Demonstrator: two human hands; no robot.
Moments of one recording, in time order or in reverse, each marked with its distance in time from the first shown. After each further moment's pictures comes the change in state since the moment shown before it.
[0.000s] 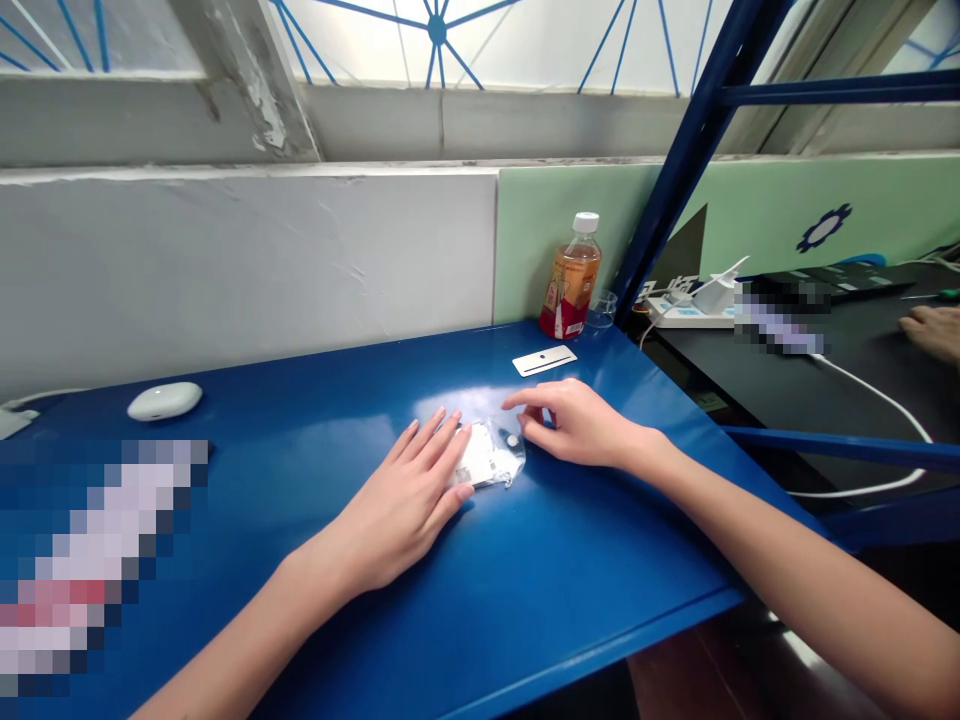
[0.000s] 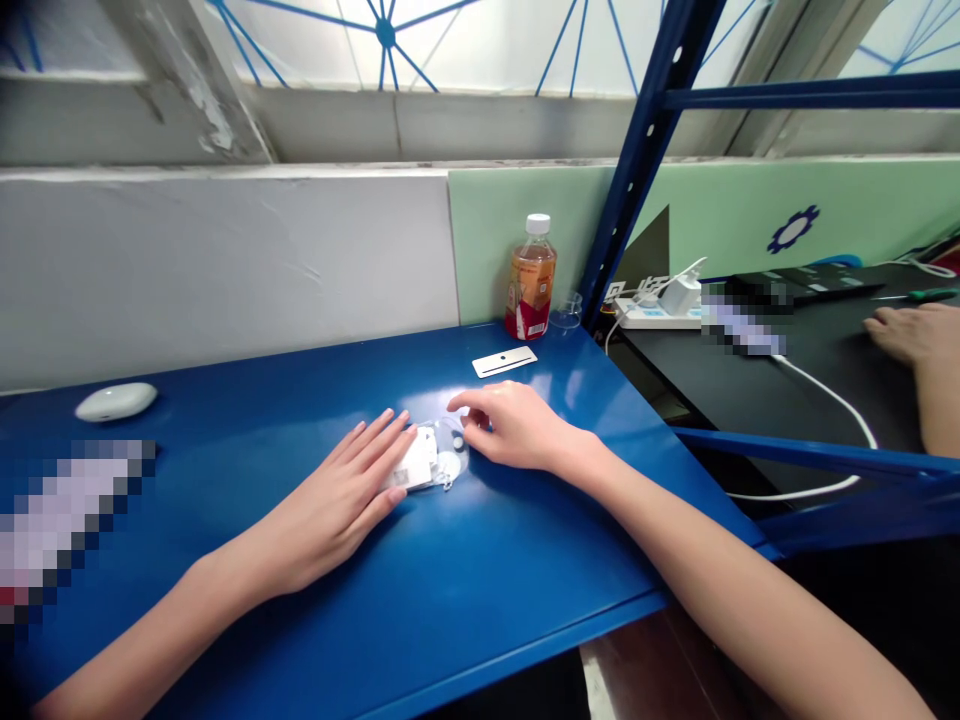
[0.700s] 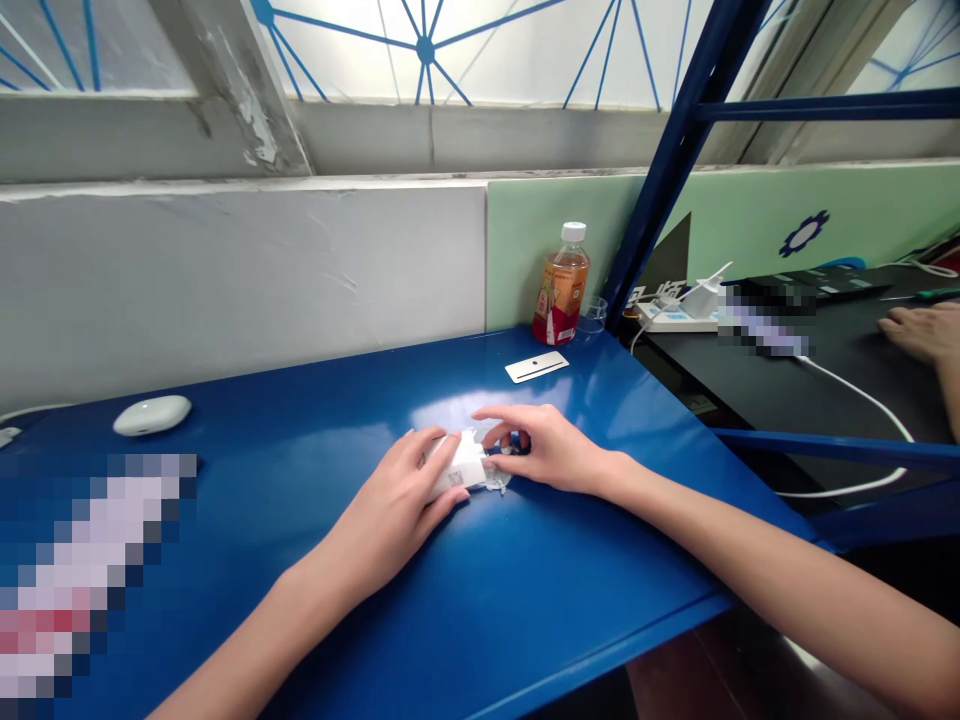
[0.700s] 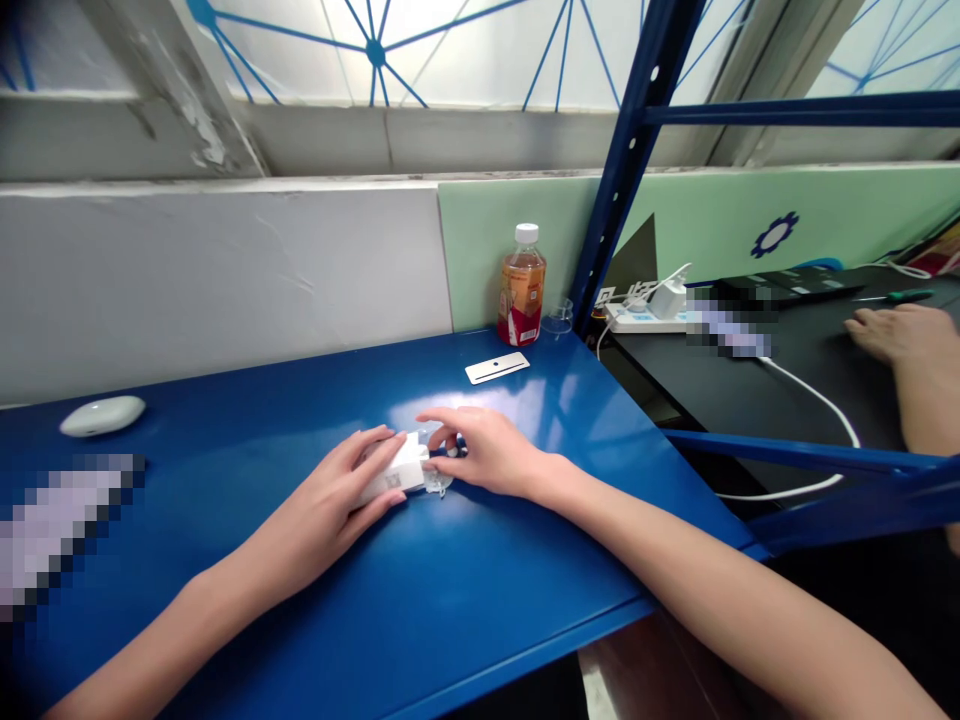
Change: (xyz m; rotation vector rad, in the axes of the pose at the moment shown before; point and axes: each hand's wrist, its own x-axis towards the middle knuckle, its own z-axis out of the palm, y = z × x) left_hand 0.002 -0.002 0.007 -0.101 0.230 -0.032; right_hand -0.001 -0.006 0.031 0.306 0.025 -0.025
